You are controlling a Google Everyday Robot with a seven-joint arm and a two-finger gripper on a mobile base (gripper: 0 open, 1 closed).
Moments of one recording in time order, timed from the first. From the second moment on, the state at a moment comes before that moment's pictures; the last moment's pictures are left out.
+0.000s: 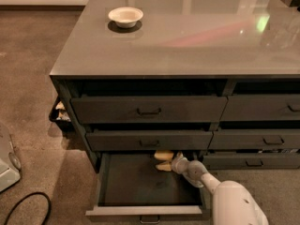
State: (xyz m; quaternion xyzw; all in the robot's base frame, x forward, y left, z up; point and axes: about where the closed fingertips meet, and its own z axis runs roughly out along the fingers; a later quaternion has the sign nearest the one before) arm 0.741 -0.136 0.129 -0.25 0.85 0.14 0.44
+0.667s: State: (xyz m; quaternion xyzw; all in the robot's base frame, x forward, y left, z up) arm 0.748 -0.120 0.115 -0.27 0.84 0.16 0.44
